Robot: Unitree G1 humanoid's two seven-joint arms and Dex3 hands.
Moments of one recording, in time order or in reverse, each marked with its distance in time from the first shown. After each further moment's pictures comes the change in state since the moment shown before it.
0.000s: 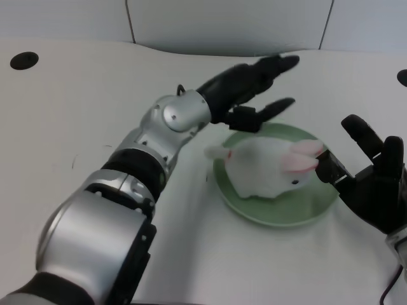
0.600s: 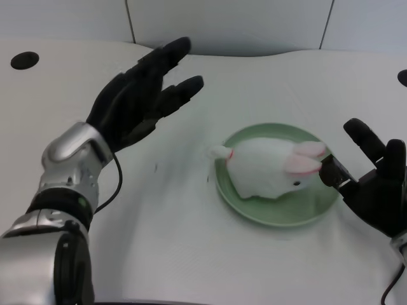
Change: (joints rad) left arm 0.217 0.174 0.441 -0.051 -0.474 0.098 -0.486; right arm -0.007 -0.026 0.001 0.048 -0.003 -0.002 0.009
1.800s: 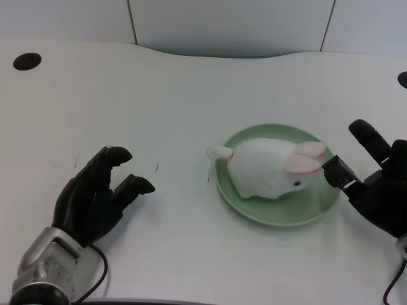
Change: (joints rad) left arm 0.369 -0.015 0.129 -0.142 -0.210 0.201 0.012; right arm -0.018 -0.031 -0.002 0.056 -0.003 -0.011 0.020
